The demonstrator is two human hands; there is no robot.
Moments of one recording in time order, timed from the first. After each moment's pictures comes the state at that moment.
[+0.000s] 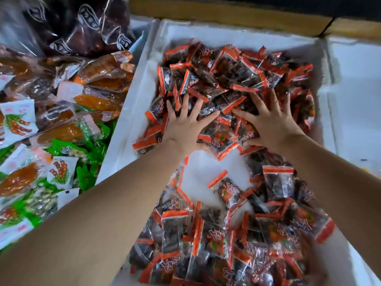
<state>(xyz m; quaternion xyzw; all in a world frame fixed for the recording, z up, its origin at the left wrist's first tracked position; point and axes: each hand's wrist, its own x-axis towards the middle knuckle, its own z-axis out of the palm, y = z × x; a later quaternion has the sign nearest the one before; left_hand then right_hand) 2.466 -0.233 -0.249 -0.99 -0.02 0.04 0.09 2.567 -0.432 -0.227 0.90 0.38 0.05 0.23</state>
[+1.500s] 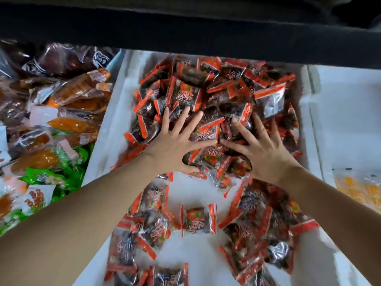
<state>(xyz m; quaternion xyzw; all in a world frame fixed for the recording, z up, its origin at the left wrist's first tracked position) 2.480 -0.219 -0.265 -0.97 0.15 -0.07 0.18 2.556 -0.469 -0.249 0.87 0.45 0.10 0.20</state>
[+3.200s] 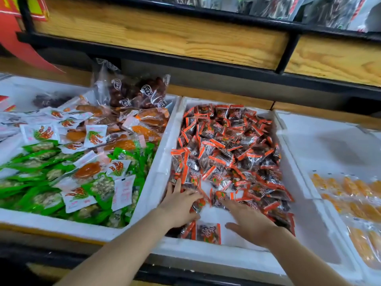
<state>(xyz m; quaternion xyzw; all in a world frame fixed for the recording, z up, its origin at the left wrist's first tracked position) 2.262 -0.247 -0.281 -0.99 0.02 0.07 -0.09 2.317 -0.451 -0.264 0.93 0.35 -0.14 -0.03</state>
